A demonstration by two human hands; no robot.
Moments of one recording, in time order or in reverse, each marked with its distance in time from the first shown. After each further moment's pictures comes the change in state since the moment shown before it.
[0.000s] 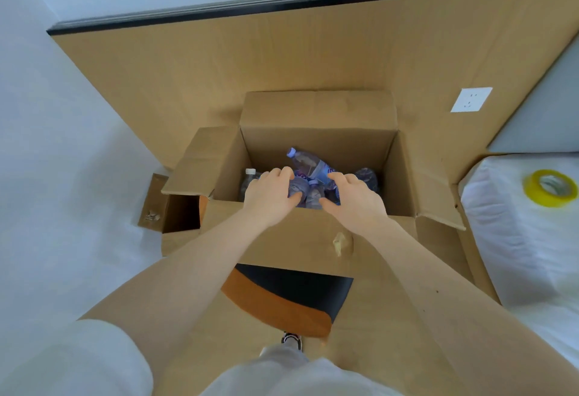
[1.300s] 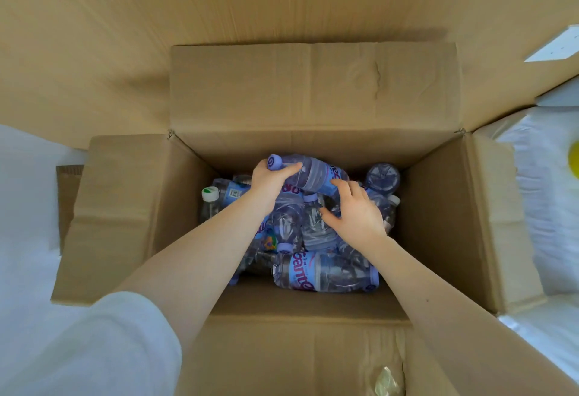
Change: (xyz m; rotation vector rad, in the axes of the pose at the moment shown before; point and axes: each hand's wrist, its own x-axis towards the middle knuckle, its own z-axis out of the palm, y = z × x) left_hand 0.272 -0.069 0.163 -1.226 -0.365 -0.874; right_hand 0.212 0.074 0.126 0.040 -0.216 0.240
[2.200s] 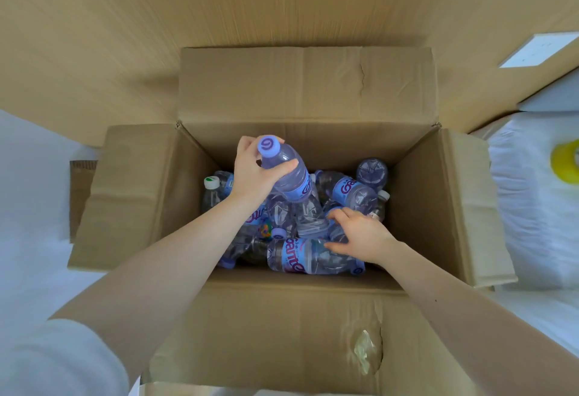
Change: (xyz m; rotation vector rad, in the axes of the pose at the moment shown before) left_hand -0.077 0.009 -0.029 0.137 0.011 0.695; right_hand -0.049 0.031 -0.013 -0.152 -0.352 -0.211
